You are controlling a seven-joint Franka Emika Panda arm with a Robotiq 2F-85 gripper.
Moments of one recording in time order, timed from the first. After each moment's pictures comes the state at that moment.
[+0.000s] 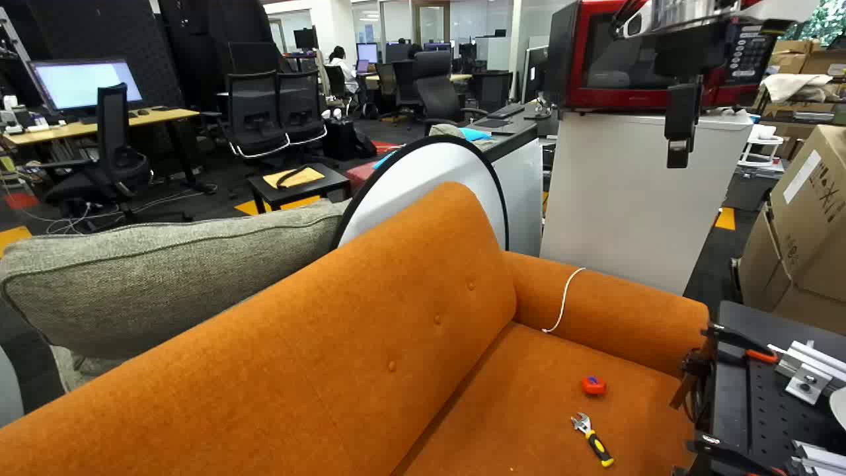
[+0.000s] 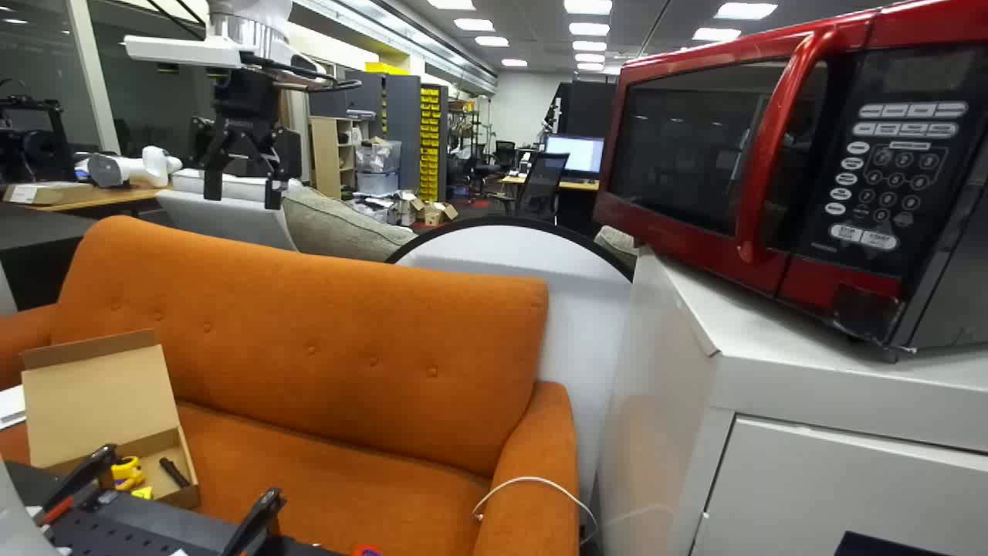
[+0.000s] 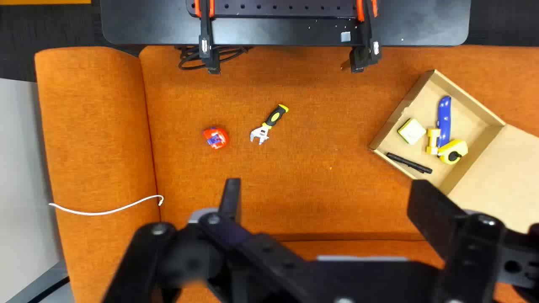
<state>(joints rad) 0.01 -0.51 -0.05 -2.44 -0.01 1.73 -0.05</state>
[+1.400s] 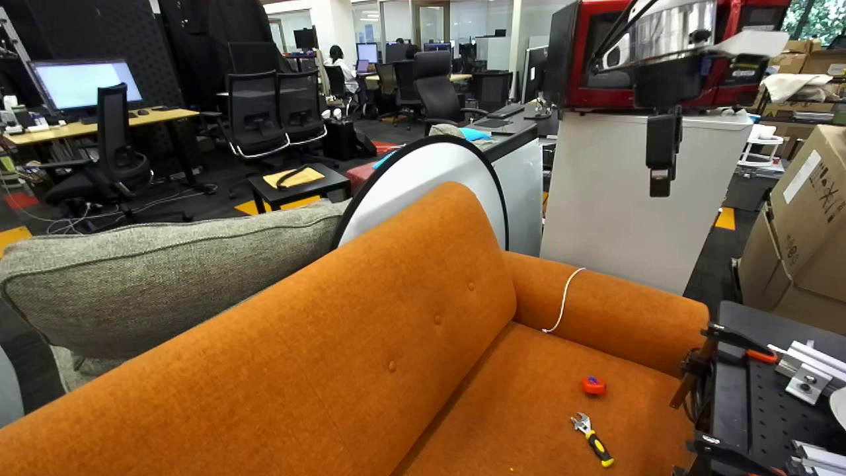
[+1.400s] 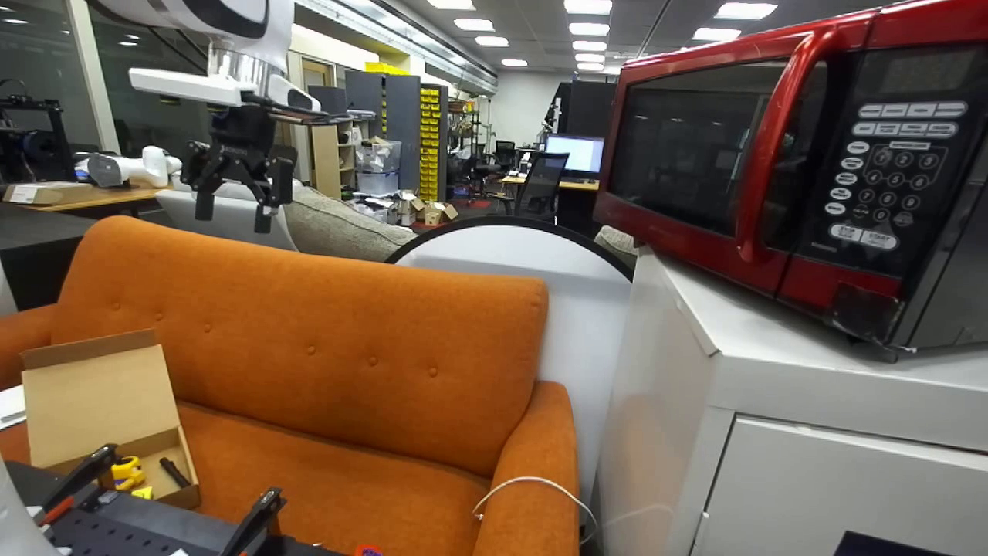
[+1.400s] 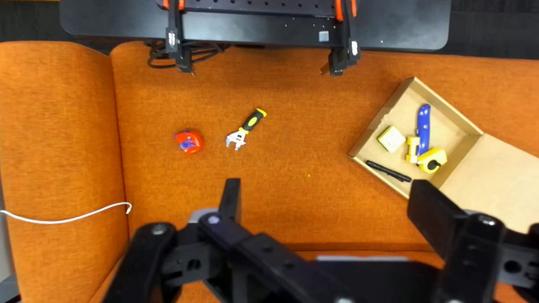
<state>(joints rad) 0.03 -0.44 -0.02 -2.47 0.06 1.81 -0.06</state>
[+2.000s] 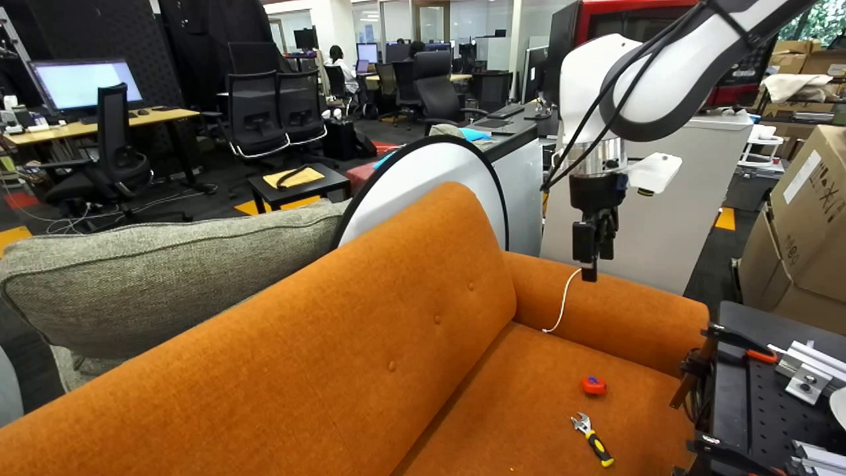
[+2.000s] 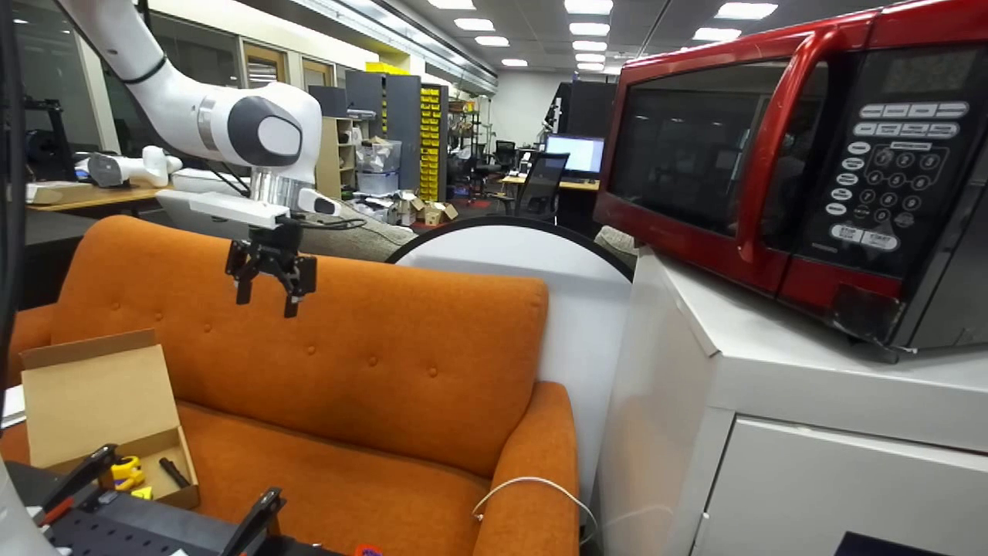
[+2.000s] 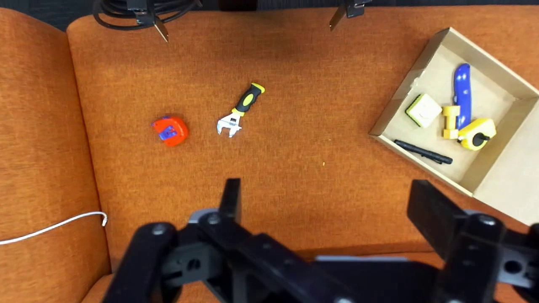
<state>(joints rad) 0.04 -0.04 0.00 -2.49 0.10 2.22 -0.02</state>
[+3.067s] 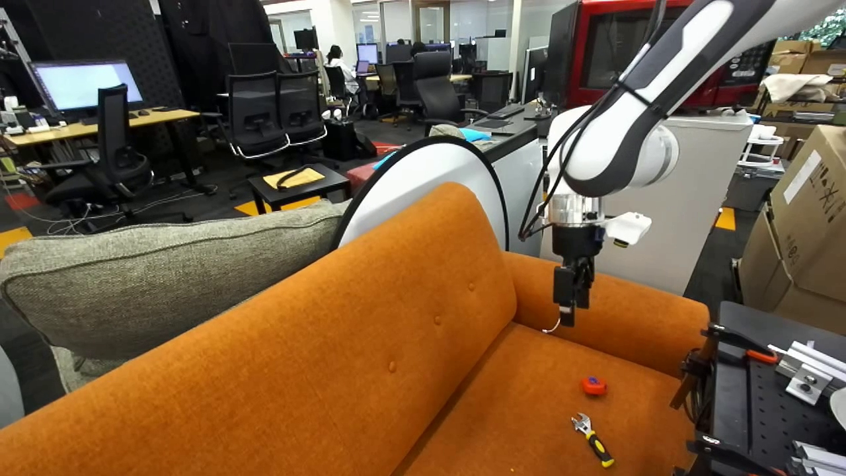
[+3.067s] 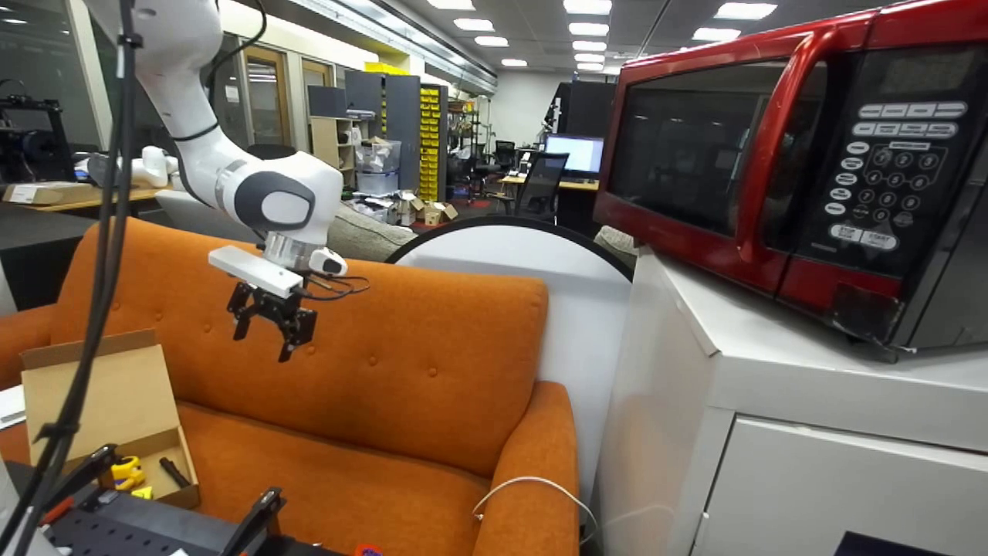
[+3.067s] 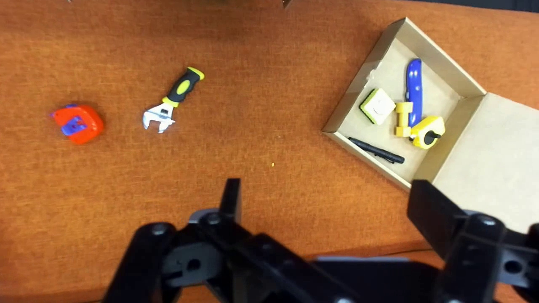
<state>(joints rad) 0.03 0.22 0.02 -2.46 0.41 2.42 -0.32</state>
